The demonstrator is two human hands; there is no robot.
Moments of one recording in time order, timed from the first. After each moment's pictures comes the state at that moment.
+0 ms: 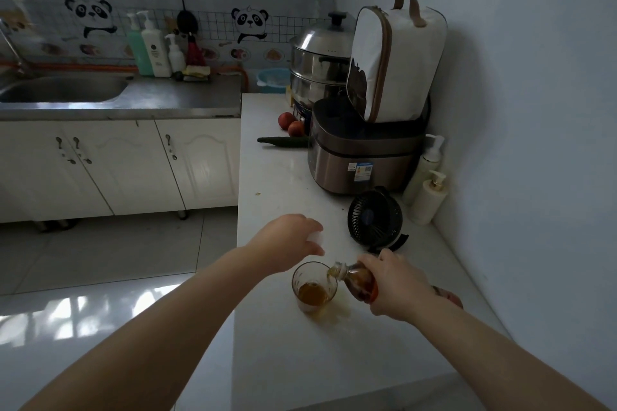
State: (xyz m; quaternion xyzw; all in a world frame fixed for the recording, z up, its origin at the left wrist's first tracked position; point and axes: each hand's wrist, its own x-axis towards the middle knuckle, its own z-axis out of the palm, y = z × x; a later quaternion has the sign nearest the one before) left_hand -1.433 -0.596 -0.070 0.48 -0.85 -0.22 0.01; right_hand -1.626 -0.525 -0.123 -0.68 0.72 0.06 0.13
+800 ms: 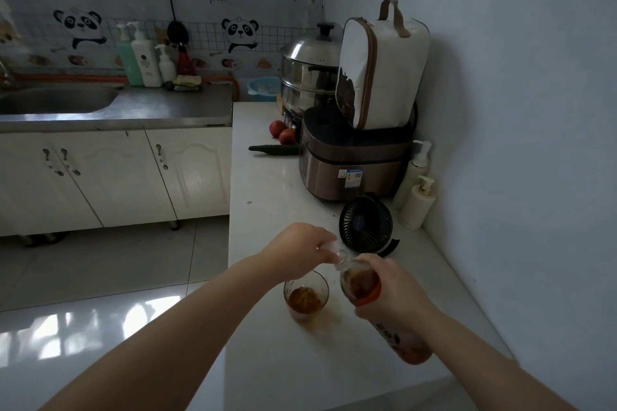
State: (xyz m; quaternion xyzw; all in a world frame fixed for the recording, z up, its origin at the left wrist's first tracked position) left_hand -1.459 -0.587 -0.063 0.44 -0.86 -0.26 0.03; right_hand -1.633 -0.508 -0.117 -0.63 0.73 -0.14 0.23
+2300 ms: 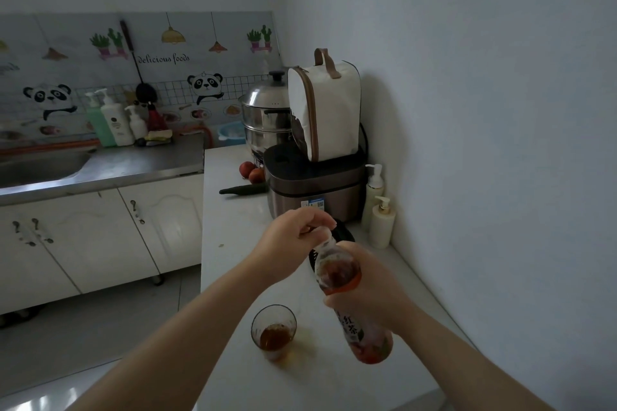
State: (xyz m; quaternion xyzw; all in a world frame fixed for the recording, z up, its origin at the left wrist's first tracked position) left_hand -1.513 -0.564 -0.003 0.36 -0.82 -0.33 0.28; right_hand -1.659 -0.498 -0.073 -0.59 0.68 -0.34 0.27
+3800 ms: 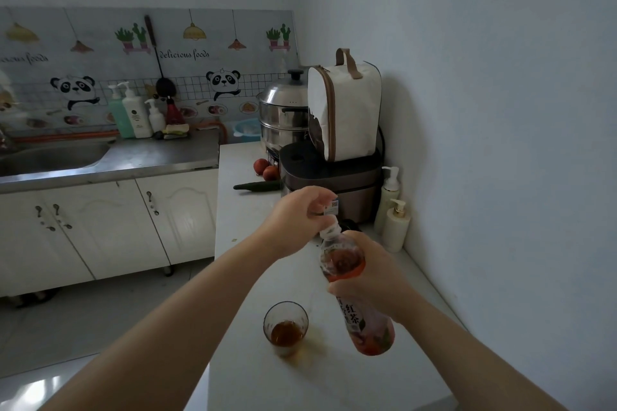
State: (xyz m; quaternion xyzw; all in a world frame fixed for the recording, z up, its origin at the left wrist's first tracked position) left_hand -1.503 -0.578 0.017 0.40 -0.82 -0.31 0.28; right_hand -1.643 -0.512 -0.056 -0.58 0.68 -0.33 0.29
